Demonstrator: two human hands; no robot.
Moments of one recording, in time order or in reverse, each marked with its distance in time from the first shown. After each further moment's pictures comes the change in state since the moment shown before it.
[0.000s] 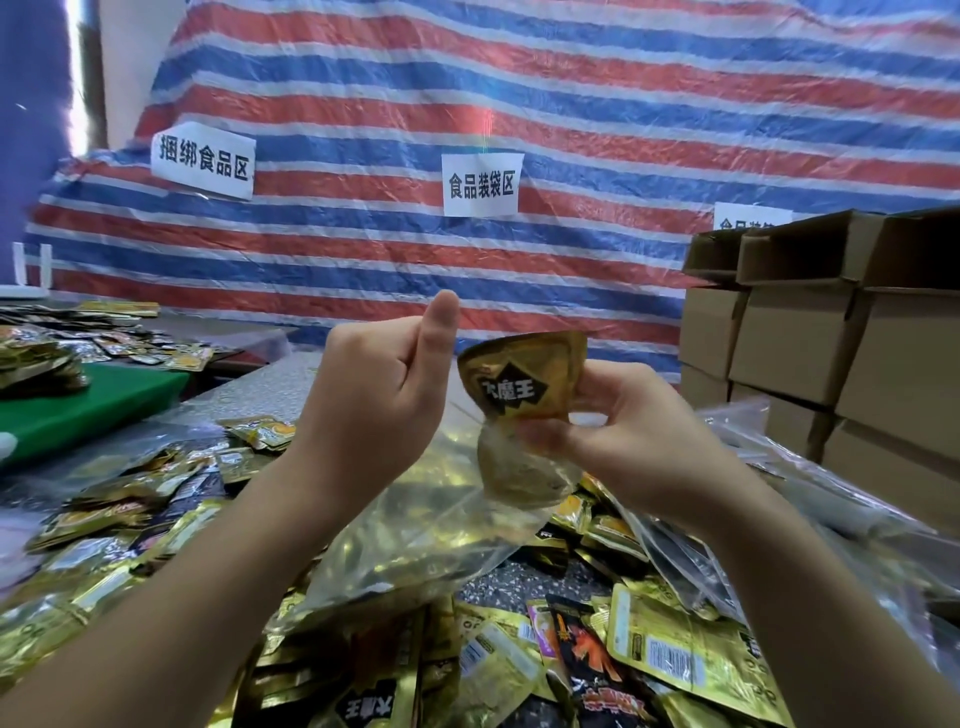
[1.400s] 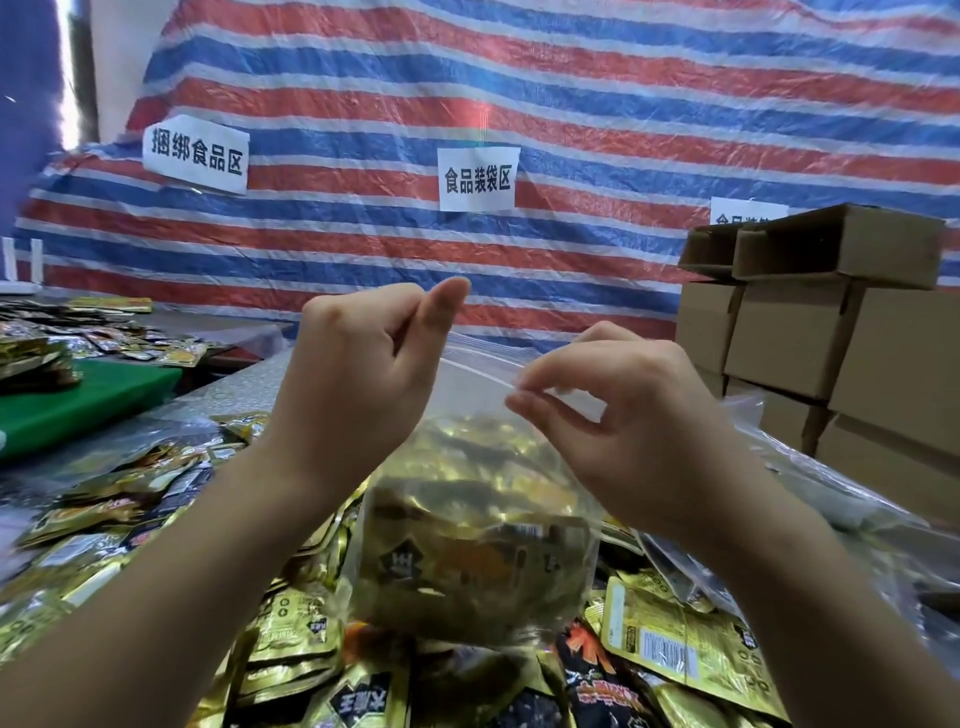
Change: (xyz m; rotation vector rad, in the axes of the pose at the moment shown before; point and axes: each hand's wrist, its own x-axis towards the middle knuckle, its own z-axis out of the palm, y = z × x) left_hand 0.007 0.011 -0.013 0.106 -0.022 0.040; right_hand -0.010 -0.016 0.002 -0.554 0.211 -0.429
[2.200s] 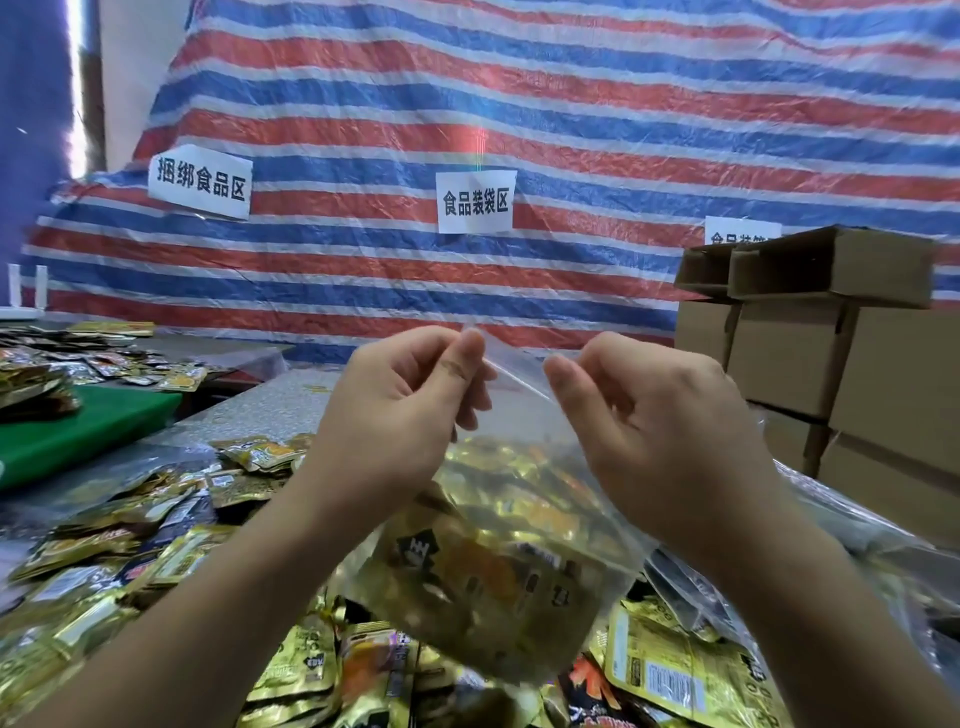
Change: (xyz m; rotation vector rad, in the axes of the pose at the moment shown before) left_hand -0.006 0.015 0.017 -0.599 -0.111 -0.397; right_hand 0.002 0.002 -0.006 -0.146 0.117 0.189
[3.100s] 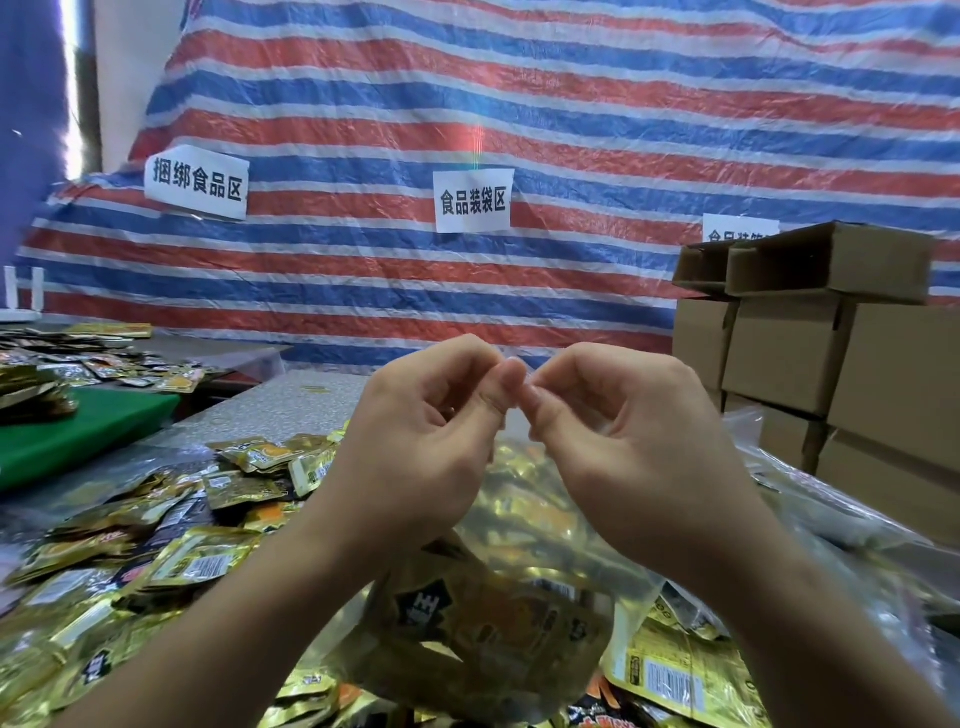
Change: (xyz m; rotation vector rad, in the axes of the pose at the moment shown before) left_hand -0.012 0.009 0.010 0.072 -0.067 0.149; right_hand -0.006 -0.017 0.003 0.447 -0.074 0.110
